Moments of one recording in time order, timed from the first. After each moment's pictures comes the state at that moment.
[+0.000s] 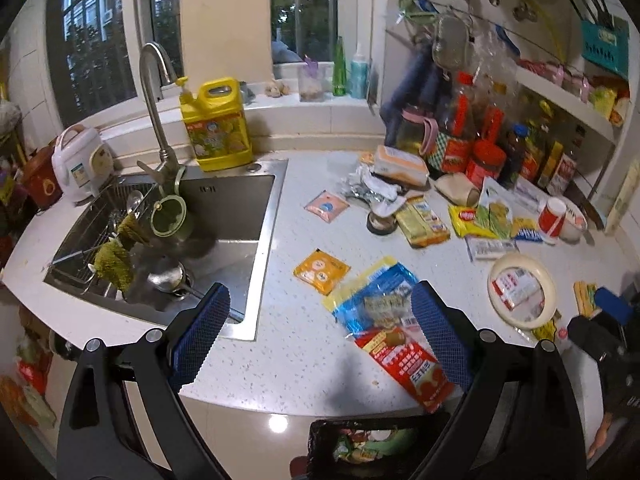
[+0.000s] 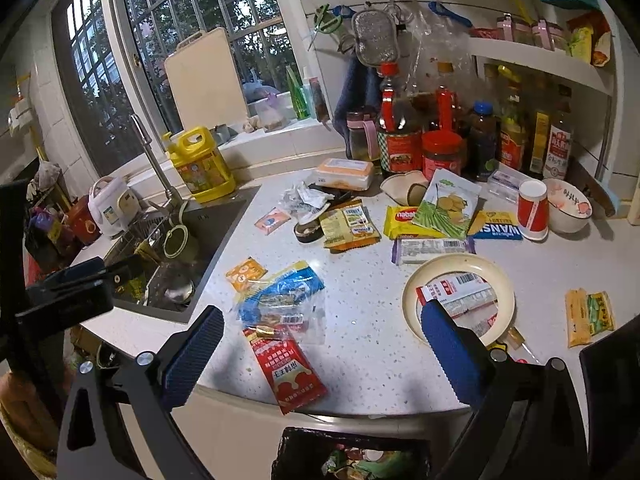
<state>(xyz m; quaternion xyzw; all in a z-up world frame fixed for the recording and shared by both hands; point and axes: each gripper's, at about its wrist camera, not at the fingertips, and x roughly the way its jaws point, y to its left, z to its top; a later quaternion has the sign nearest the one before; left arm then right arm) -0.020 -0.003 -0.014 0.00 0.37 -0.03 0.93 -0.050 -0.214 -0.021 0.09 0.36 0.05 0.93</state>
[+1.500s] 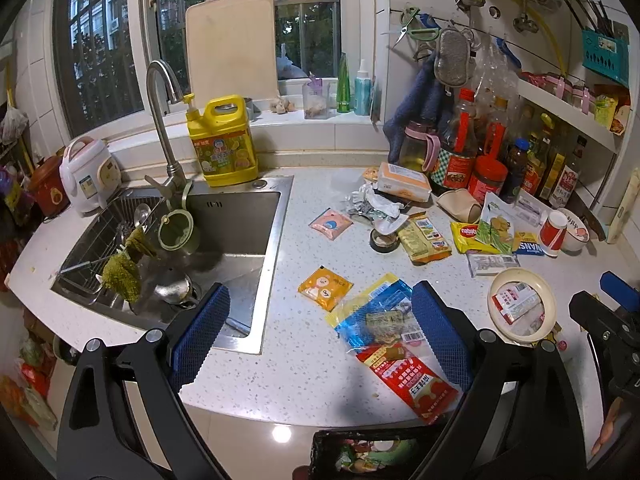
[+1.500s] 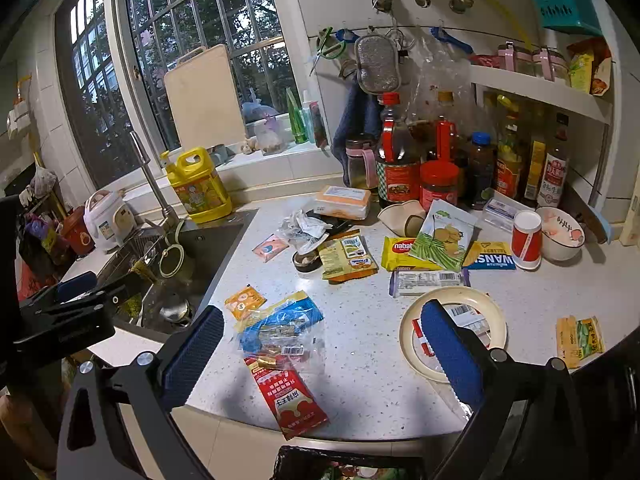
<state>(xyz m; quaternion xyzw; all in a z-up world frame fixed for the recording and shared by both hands) -0.021 -0.005 -0.001 0.01 0.35 -0.02 0.94 -0.039 -0.208 0.005 0.08 0.33 0.03 0.94</state>
